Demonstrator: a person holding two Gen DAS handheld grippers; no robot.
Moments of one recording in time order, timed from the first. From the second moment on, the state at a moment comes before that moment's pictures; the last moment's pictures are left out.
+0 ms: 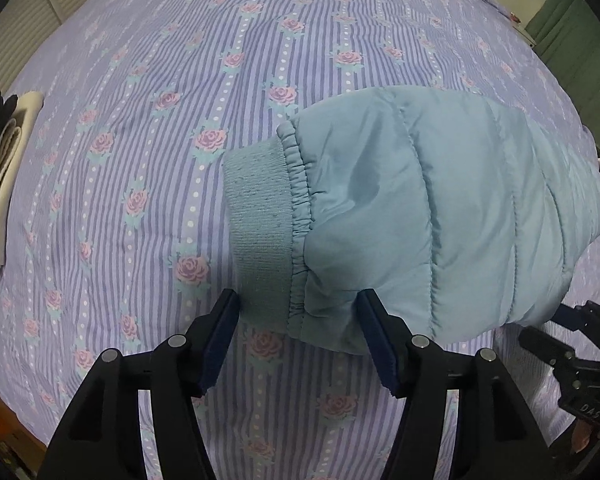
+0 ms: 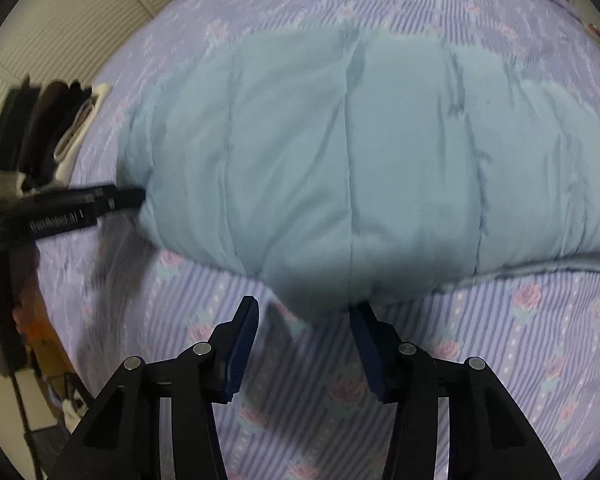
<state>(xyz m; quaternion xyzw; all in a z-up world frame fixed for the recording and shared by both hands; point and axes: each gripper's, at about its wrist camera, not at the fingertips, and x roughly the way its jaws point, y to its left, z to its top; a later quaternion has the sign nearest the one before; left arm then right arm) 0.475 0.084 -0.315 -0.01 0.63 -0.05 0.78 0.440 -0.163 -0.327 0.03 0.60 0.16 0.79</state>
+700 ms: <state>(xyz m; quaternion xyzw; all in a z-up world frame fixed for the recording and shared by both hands) 0.490 0.062 -0.323 0.02 0.65 -0.03 0.76 0.435 -0.170 -0.354 0.01 0.66 0.13 0.74</state>
